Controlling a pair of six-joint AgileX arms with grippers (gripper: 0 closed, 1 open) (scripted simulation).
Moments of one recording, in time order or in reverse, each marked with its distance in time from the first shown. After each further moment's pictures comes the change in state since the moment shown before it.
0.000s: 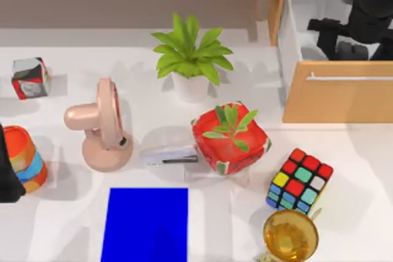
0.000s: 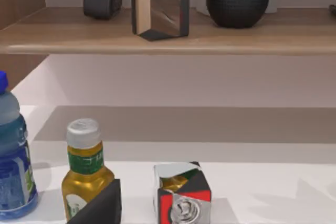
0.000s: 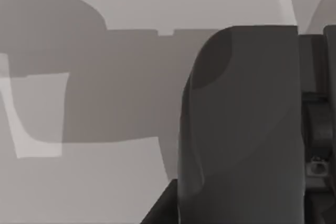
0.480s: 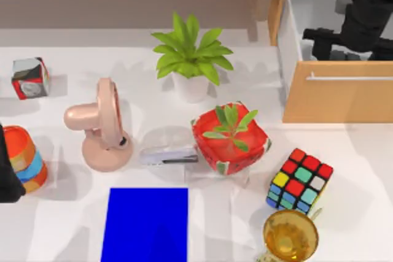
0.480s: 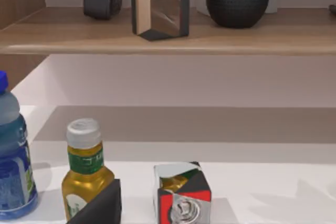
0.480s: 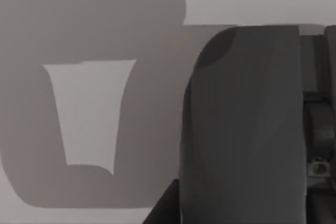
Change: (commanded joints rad) left arm 0.000 0.000 0.000 0.000 0.000 0.000; right arm -0.005 0.074 0.018 0.035 -0.024 -0.024
